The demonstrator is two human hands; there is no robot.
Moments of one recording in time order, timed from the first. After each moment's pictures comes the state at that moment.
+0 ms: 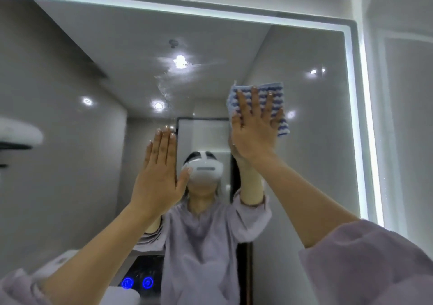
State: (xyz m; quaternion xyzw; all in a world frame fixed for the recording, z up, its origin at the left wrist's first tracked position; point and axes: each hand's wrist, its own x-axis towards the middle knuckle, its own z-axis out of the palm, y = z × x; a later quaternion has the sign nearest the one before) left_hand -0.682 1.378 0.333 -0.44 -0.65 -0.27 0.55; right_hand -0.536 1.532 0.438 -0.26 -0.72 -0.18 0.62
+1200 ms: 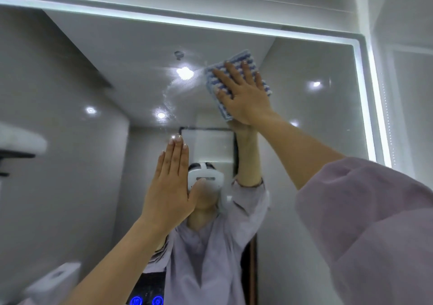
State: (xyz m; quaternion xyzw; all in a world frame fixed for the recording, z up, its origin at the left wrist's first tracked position) left_hand -0.682 1.375 0.333 -0.44 -0.64 -0.27 0.56; right_hand -0.555 1.504 0.536 -0.15 -0.78 -0.28 0.54
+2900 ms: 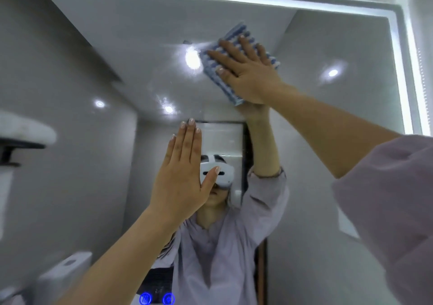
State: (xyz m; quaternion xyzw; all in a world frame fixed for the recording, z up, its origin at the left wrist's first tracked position) left_hand -0.691 1.379 0.332 -0.42 -0.64 -0.25 0.60; right_hand -0.570 1.493 0.545 -0.10 -0.79 -0.34 0.50
